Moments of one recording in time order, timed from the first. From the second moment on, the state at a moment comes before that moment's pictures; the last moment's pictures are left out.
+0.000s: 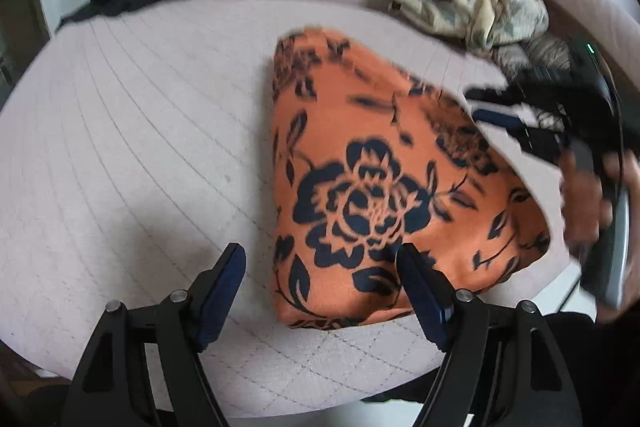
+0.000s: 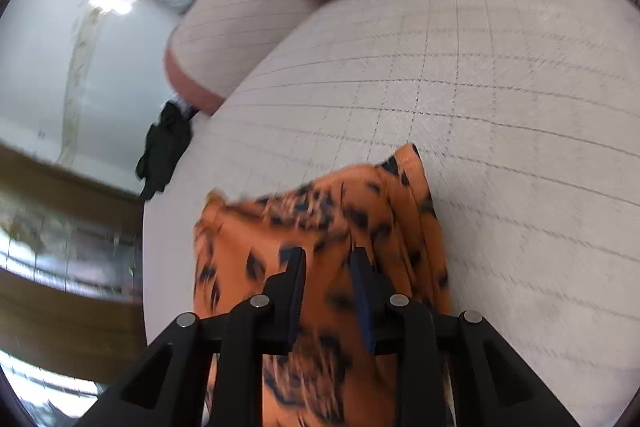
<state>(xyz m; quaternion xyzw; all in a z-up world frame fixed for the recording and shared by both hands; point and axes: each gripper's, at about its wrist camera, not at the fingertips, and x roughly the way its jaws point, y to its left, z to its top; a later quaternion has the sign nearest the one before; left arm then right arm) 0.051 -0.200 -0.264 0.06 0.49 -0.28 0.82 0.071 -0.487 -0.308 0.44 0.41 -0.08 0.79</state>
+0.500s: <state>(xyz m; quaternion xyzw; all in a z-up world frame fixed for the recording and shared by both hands) 0.045 -0.224 -0.296 0.17 0.50 -0.24 0.81 -0.039 -0.421 -0.313 0.38 0.45 -0.04 0.81</state>
